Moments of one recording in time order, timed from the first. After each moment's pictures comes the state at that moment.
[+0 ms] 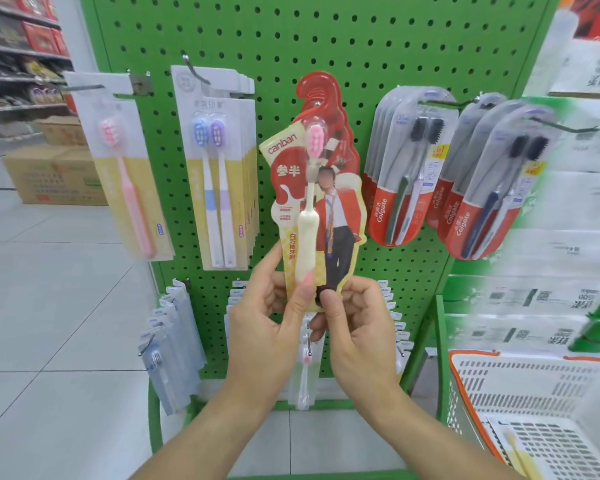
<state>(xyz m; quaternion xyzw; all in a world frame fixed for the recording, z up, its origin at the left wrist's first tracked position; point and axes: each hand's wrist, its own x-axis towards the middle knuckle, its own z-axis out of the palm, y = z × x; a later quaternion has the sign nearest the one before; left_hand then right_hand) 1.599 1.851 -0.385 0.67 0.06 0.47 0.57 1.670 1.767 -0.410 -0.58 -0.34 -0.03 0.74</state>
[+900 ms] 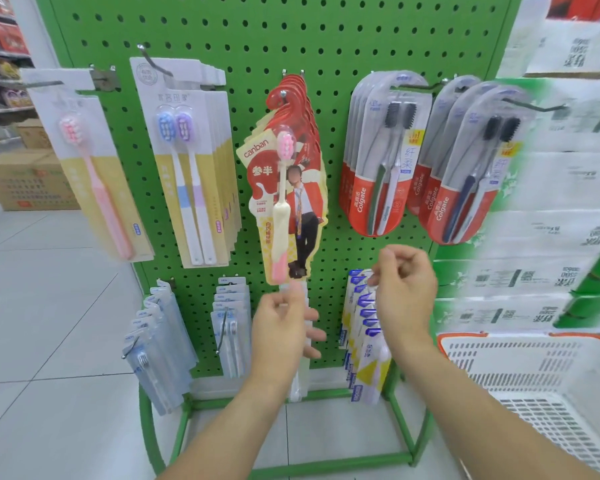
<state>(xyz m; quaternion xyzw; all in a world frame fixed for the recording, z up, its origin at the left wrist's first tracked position) 1.640 1.837 -0.415 0.60 0.28 0.28 0.69 1.742 1.738 -0.397 -0.65 -0.12 -0.15 0.73</state>
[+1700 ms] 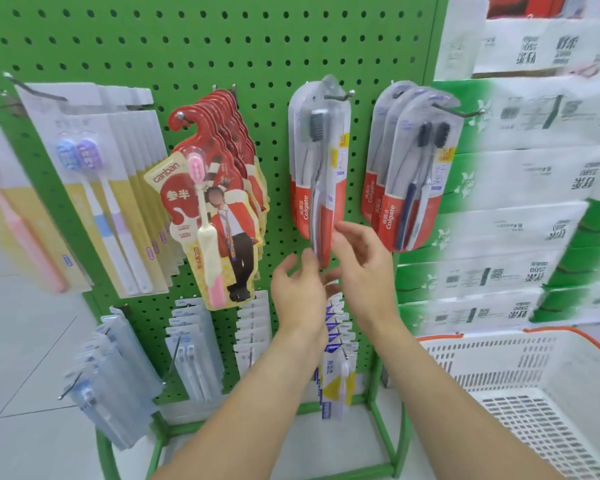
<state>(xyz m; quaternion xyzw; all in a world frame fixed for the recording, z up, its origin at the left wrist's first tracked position) 1.746 1.778 -0.375 0.43 0.22 0.32 0.81 1.786 1.718 -0.370 -0.61 -0.24 -0.07 0.75</state>
